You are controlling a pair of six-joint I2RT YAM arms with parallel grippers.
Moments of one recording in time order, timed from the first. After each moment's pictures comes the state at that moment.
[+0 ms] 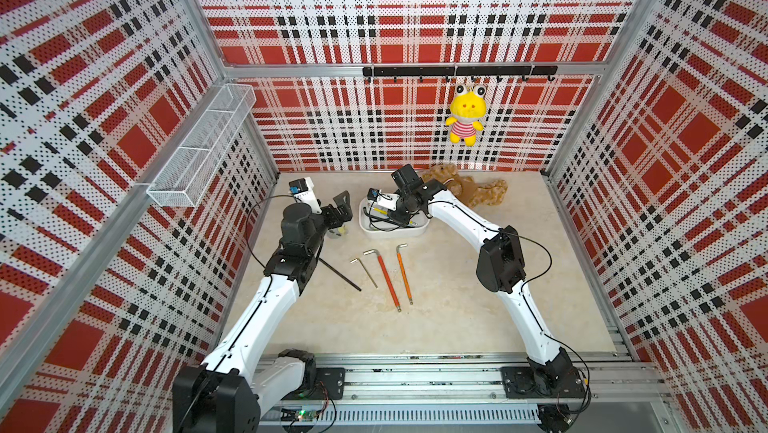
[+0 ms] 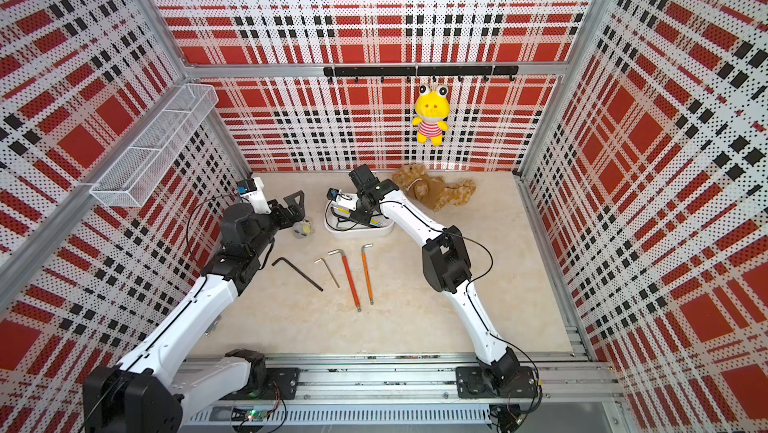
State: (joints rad) left arm -0.16 1.09 0.81 0.09 -0.01 -0.44; right arm 0.65 2.46 2.37 -0.83 -0.17 -0.68
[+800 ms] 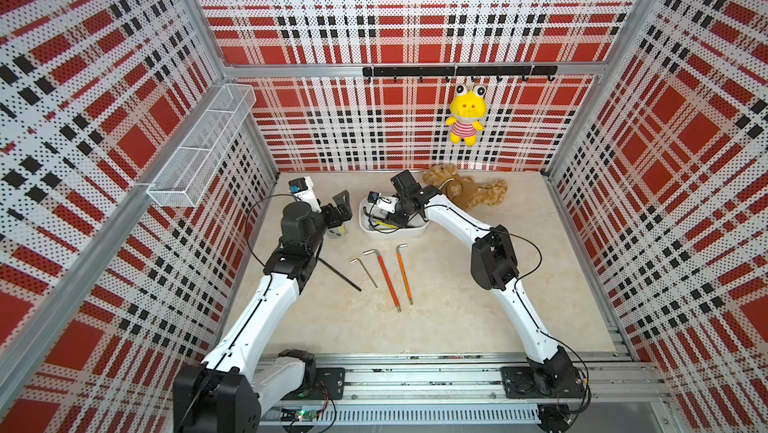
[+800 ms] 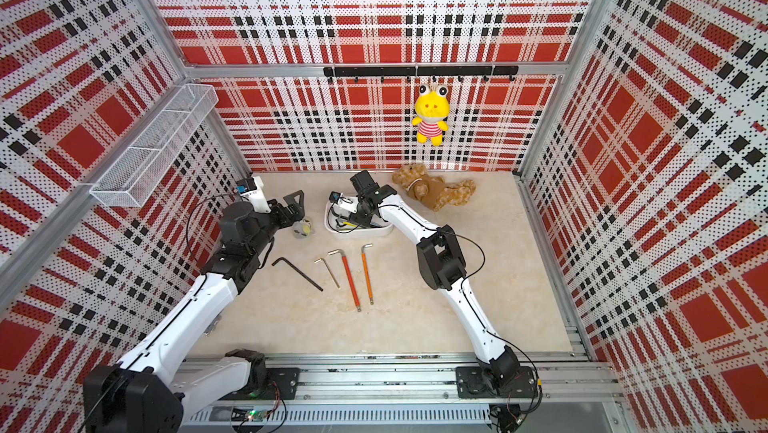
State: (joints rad) left arm -0.15 1.10 0.82 0.08 0.00 -0.44; right arm 0.65 2.54 2.37 -0.73 -0.14 -0.66
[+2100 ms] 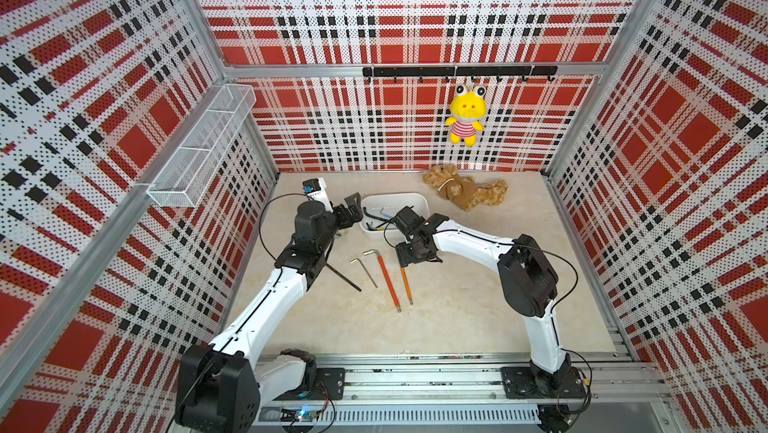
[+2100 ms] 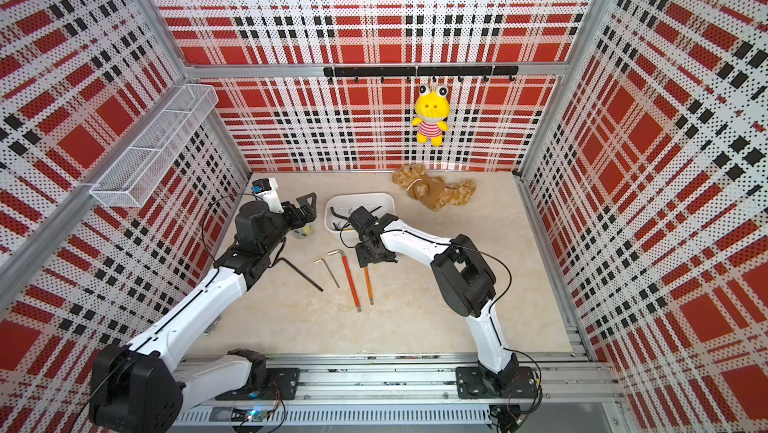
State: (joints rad) left arm -0.24 1.16 0.83 0.11 -0.03 -0.47; right arm 0.81 2.11 1.66 -0.81 0.04 0.48
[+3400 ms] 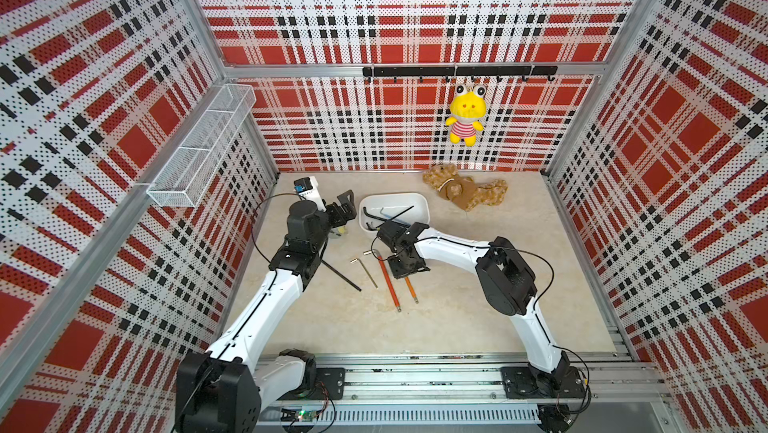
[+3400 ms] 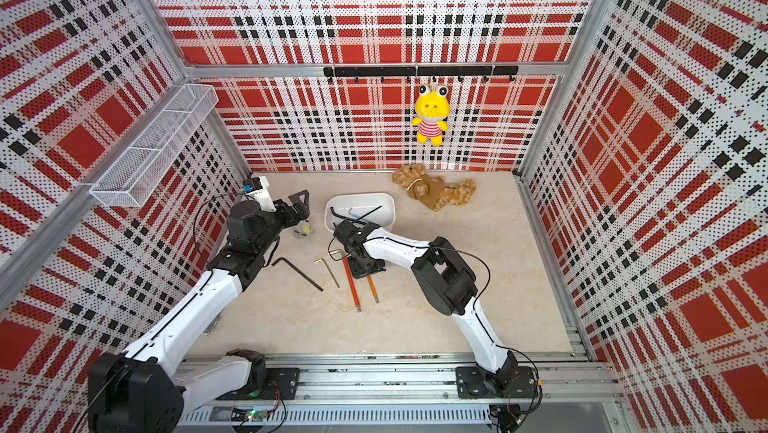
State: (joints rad) left arm -0.18 1.14 0.83 0.11 -0.01 -0.47; right arm 0.87 2.20 1.72 -0.86 0.07 0.46
